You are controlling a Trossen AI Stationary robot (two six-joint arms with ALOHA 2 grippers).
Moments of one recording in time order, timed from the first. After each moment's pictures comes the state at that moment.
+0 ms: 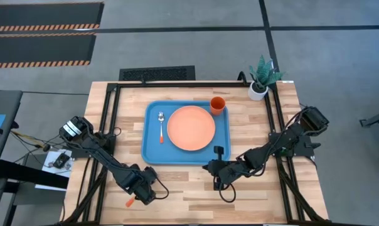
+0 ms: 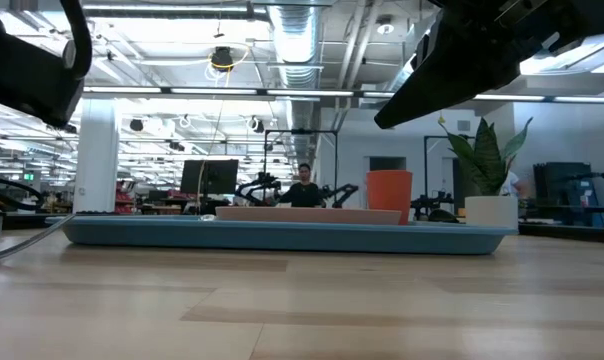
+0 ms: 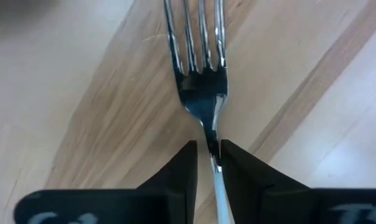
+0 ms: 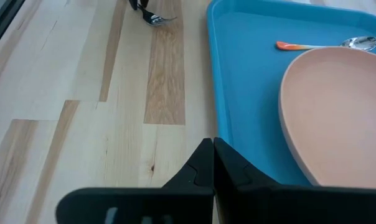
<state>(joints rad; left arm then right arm) -0.72 1.74 0.98 -0.69 -0.05 -1.34 0.52 1.64 0.92 -0.02 0.50 0.29</state>
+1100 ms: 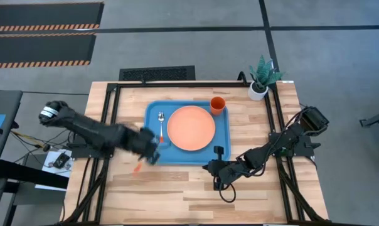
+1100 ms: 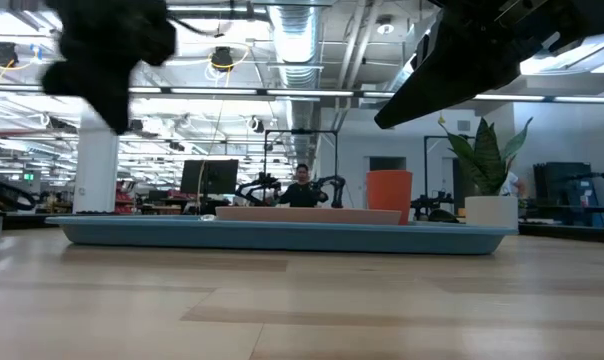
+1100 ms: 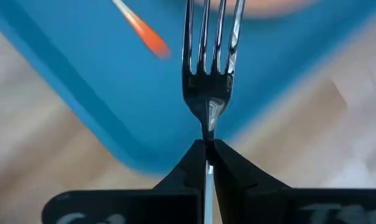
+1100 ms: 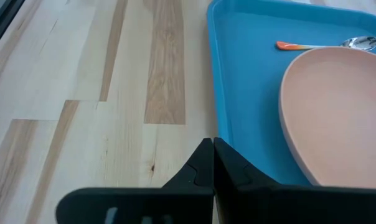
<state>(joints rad) -0.31 1.30 0.96 -0.92 -0.18 -1.20 0.52 1.64 0.92 -0.02 0.50 0.29</state>
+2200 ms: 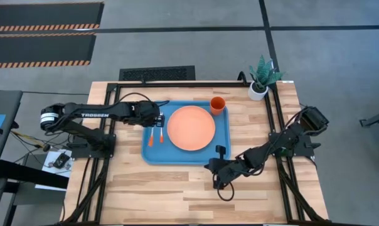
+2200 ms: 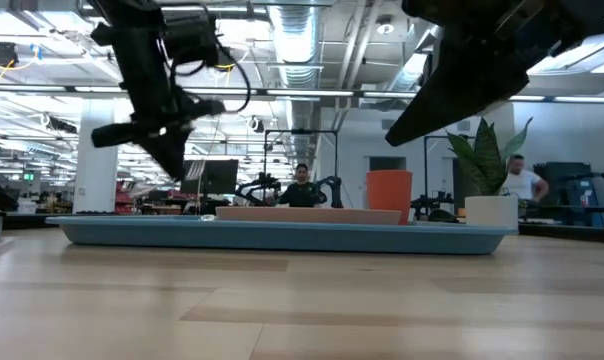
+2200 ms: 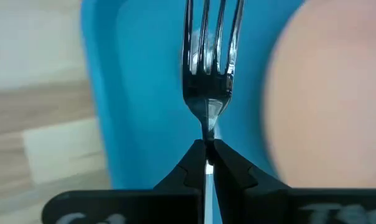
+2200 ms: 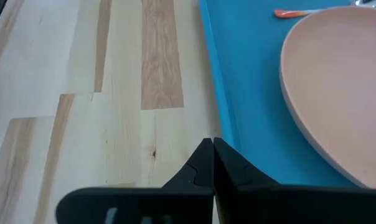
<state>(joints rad) 0.27 1.31 0.81 -0.68 -0.19 -1.12 0.50 1.64 0.92 -0.08 0.47 0.42</state>
